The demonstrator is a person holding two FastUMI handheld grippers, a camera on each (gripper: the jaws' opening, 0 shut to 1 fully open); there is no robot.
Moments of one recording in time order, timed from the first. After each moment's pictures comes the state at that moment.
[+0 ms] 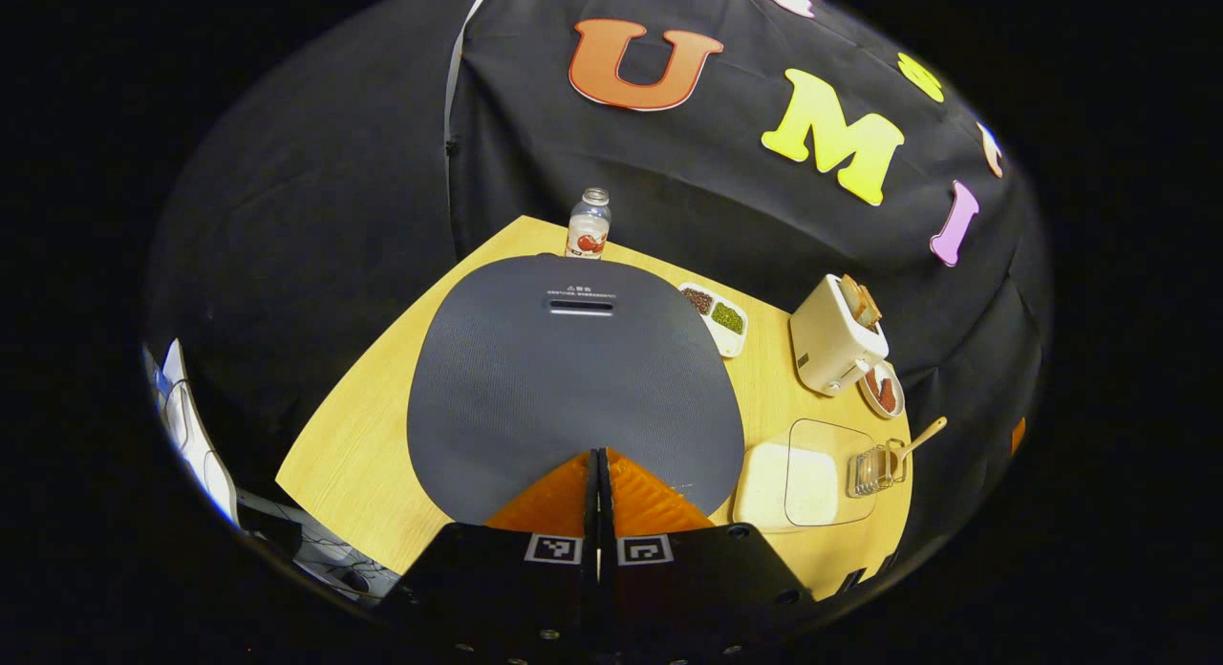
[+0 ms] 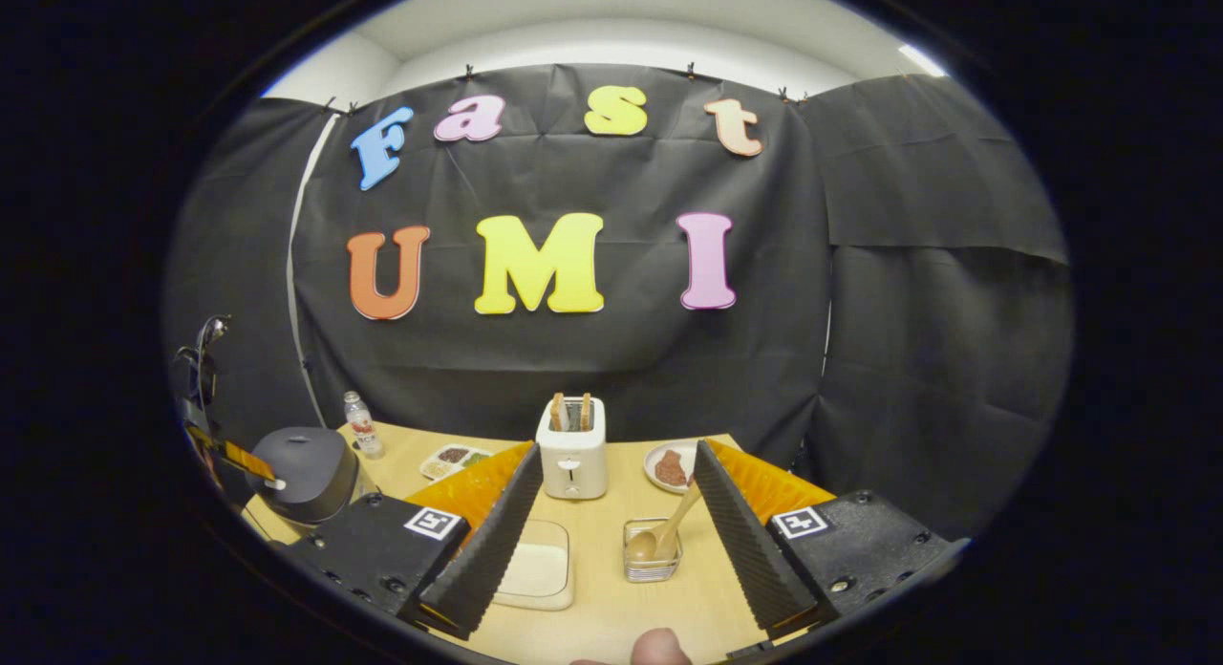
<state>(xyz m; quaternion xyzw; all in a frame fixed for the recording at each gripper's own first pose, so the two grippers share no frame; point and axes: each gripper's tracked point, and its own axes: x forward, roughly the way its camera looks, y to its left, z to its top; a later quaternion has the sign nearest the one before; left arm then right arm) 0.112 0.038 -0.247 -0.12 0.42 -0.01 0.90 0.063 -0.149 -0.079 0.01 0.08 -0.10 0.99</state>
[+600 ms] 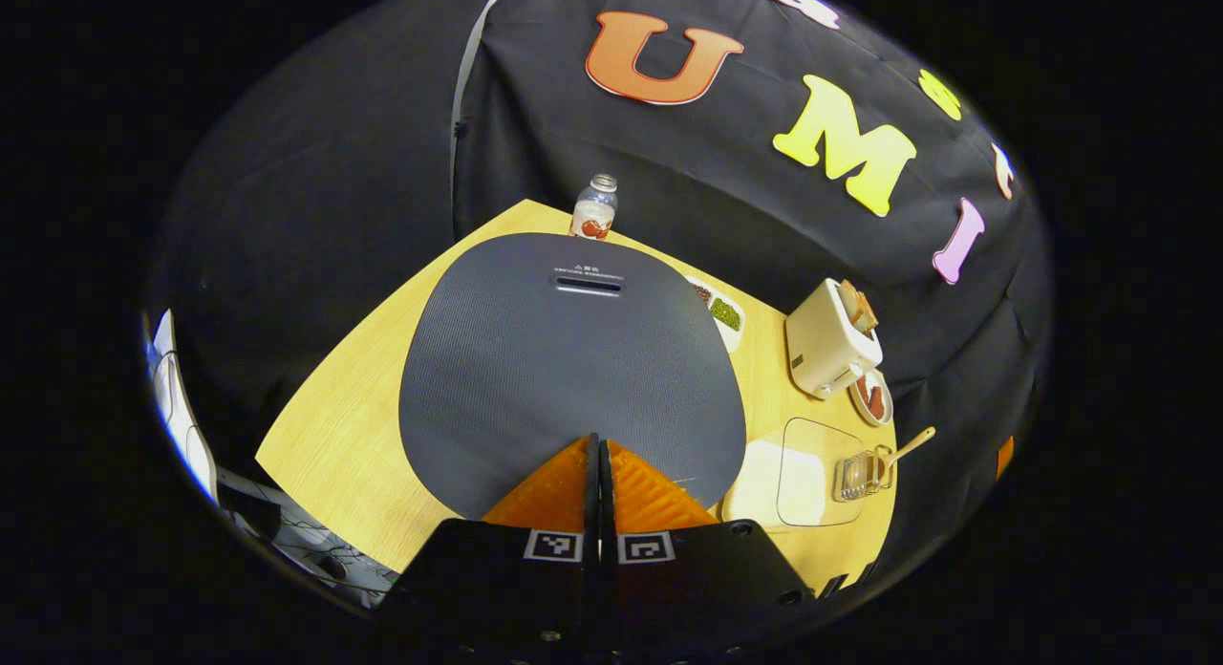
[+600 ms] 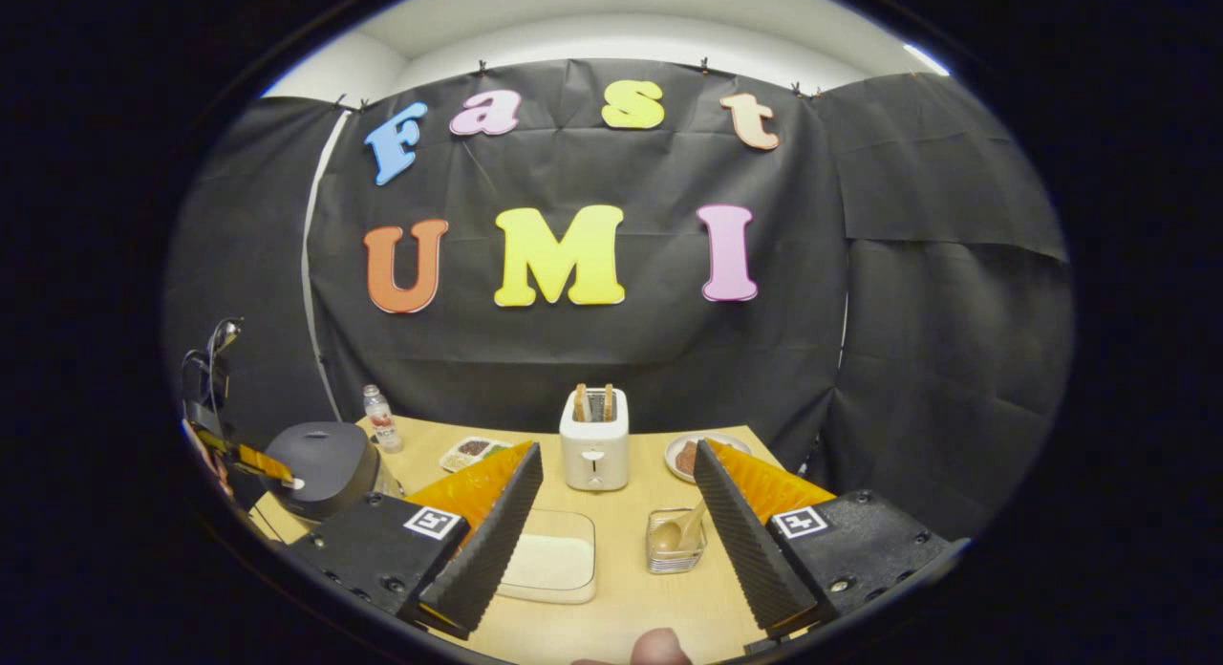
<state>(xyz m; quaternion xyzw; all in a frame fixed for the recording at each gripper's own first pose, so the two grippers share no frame) 0.106 0.041 -0.252 -0.16 0.43 -0.02 0.89 0.061 -0.123 -0.077 0.01 0.09 -0.07 0.99</state>
